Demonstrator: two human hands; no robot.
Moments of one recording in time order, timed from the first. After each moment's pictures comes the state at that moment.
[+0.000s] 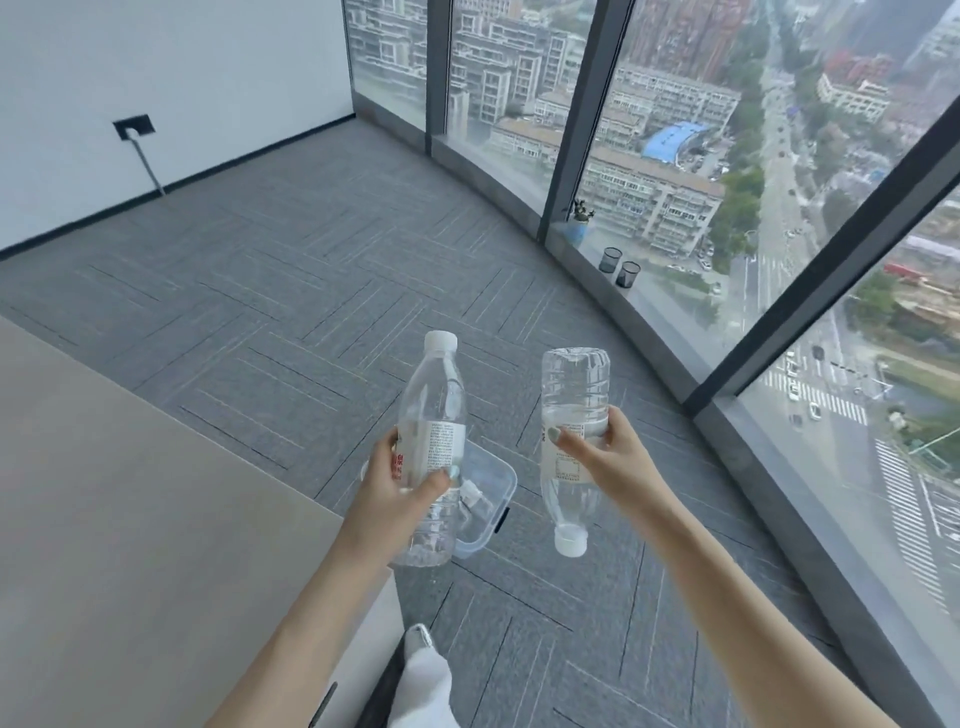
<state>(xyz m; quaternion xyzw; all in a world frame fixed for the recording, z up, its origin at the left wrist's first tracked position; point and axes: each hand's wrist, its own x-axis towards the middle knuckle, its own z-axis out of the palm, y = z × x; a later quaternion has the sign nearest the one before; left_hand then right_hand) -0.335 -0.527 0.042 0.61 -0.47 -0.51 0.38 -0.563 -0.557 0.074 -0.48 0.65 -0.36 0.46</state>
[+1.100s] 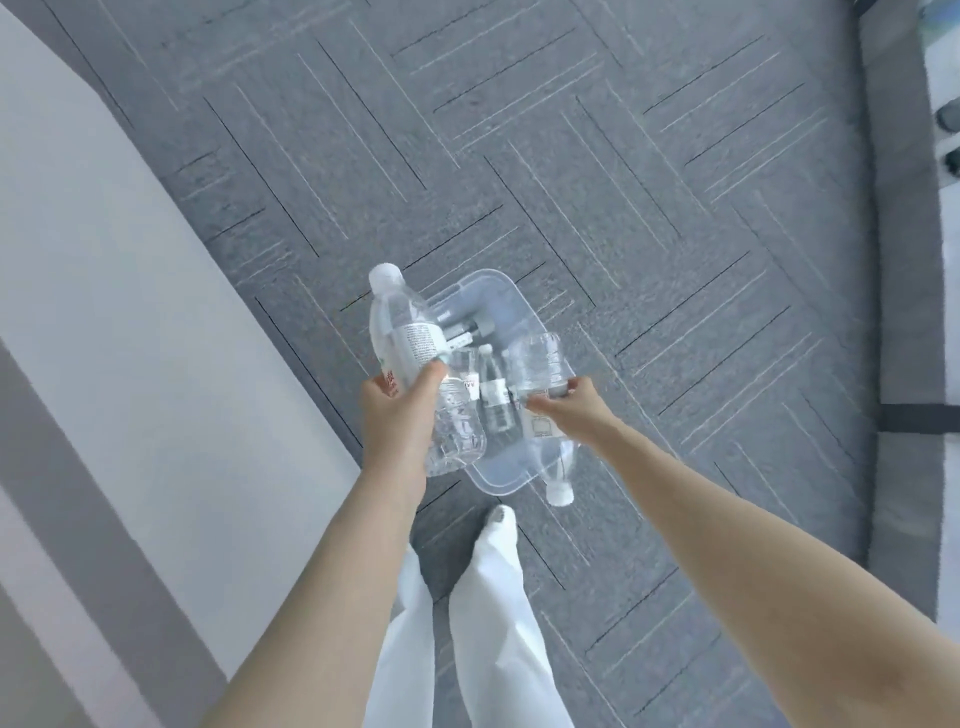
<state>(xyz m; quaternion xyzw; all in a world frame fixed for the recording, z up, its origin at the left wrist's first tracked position) -0.343 -0.785 -0.217 0.76 0.08 -0.50 0.41 -0.506 -0.882 -0.310 -0.47 0.67 0.13 0.56</state>
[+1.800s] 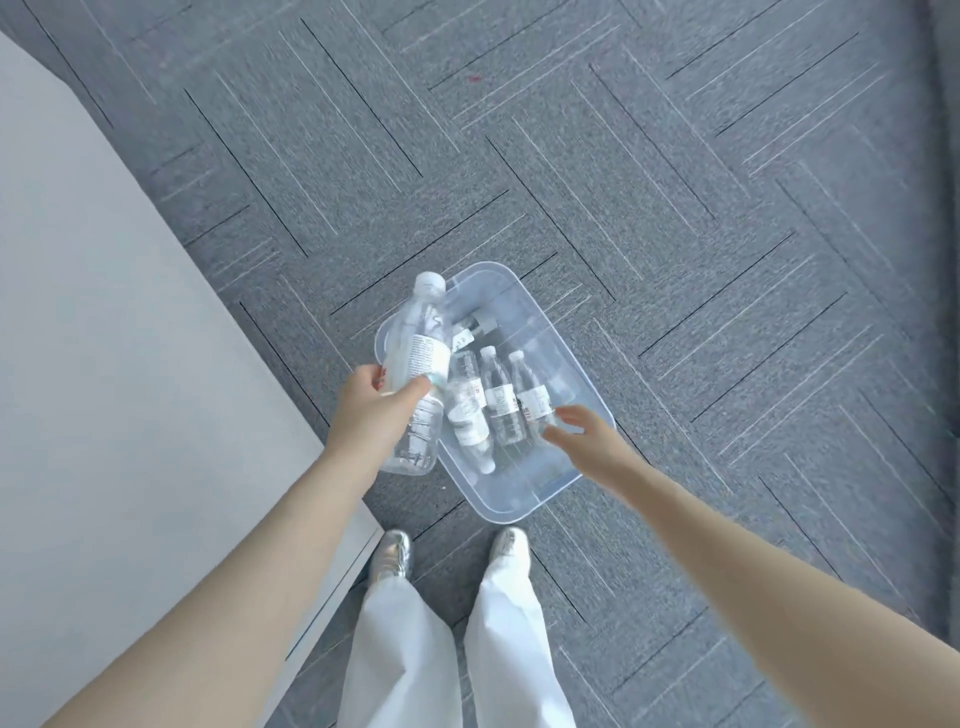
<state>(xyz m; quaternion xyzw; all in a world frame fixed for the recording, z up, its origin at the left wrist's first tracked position) -0.325 -0.814 -0.337 0.83 -0.11 -0.48 0.26 -0.542 -0.886 -0.387 -0.55 0.61 0.14 0.55</state>
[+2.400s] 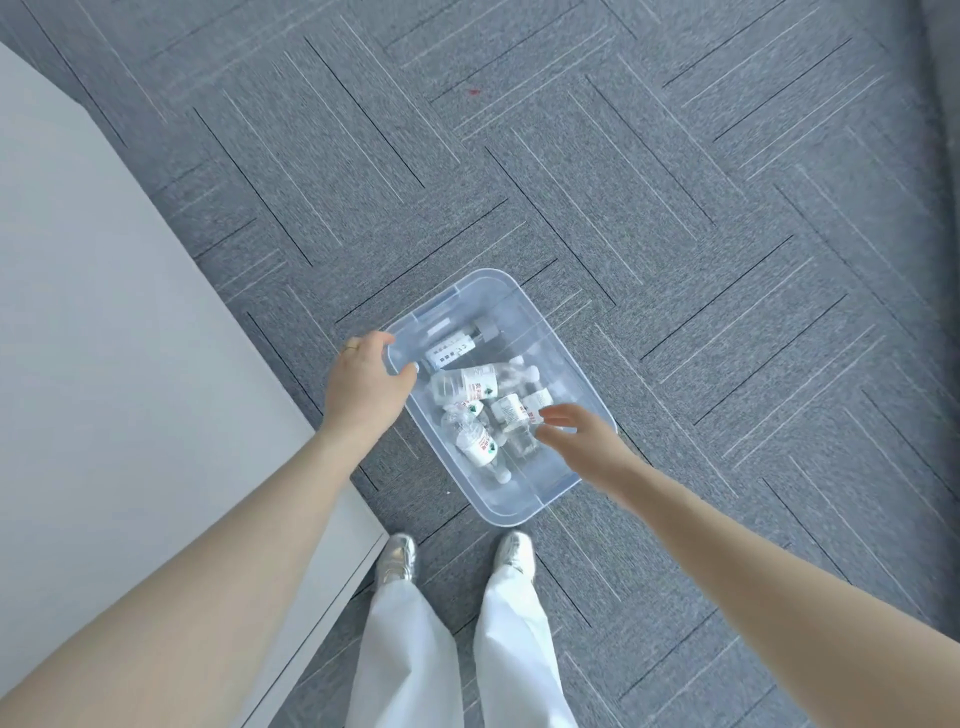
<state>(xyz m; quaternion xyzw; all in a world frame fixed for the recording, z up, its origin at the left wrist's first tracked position) -0.303 -0.831 -0.352 0.86 -0.35 -0.34 0.13 -0.531 -0.884 -0.356 -0.57 0.58 0.12 0.57</state>
